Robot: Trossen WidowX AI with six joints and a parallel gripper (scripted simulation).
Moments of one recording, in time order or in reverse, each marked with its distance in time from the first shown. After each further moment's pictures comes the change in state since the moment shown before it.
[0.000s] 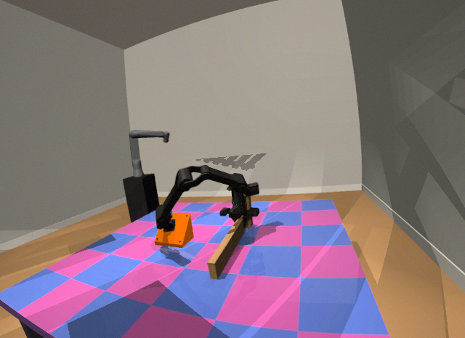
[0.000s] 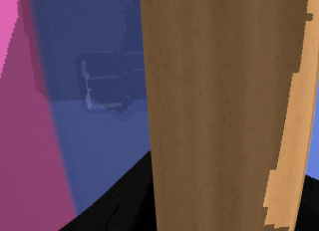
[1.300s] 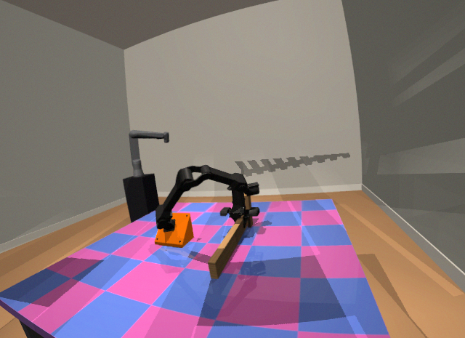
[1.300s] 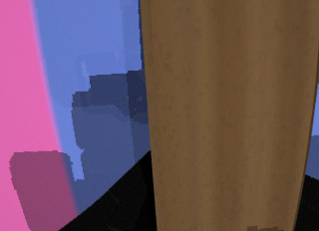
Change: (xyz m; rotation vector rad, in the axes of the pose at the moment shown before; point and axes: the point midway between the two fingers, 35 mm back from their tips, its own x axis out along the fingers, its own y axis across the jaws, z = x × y) arm 0.000 0.001 -0.004 0.002 0.000 0.001
